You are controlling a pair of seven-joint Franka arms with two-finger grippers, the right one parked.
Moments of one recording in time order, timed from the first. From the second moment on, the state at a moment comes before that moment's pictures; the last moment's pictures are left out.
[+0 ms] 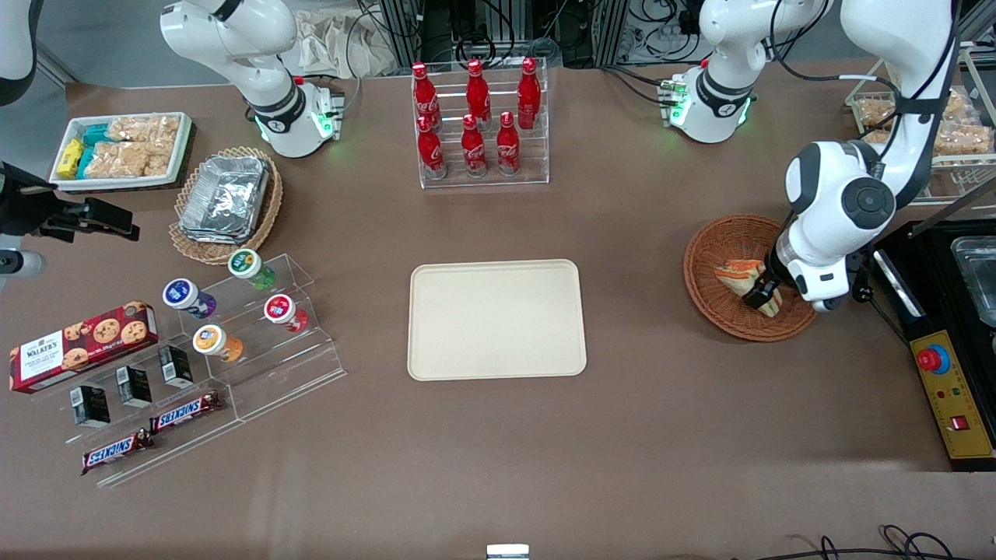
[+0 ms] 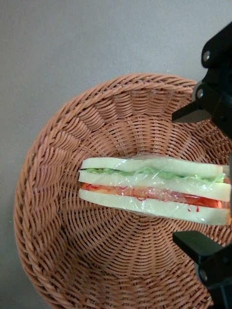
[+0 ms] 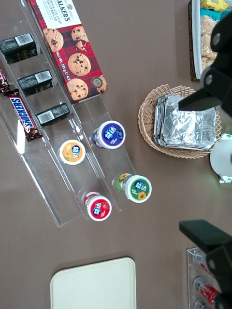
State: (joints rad) arm 0.27 0.11 -0.30 -2.39 0.09 2.46 -1.05
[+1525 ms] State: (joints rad) arm 0.15 -0.10 -0.31 -2.41 0.06 2.35 -1.02
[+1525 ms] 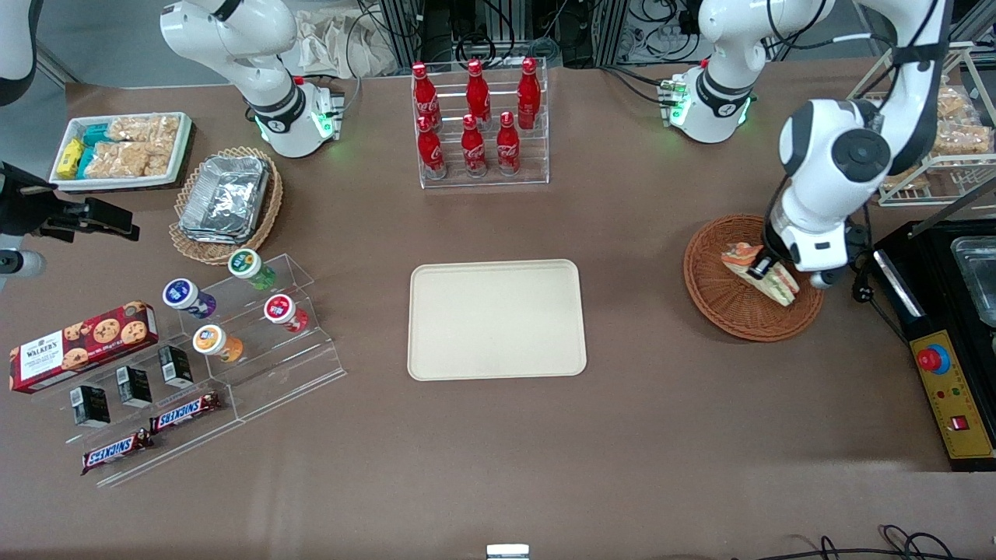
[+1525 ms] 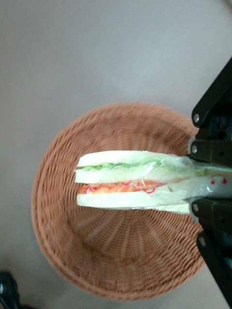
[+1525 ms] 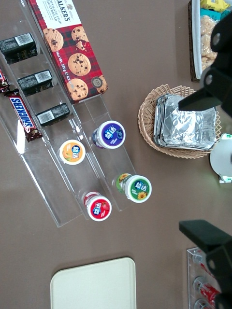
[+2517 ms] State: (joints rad) arm -0.32 0.27 -0.32 -1.93 0.15 2.39 -0.82
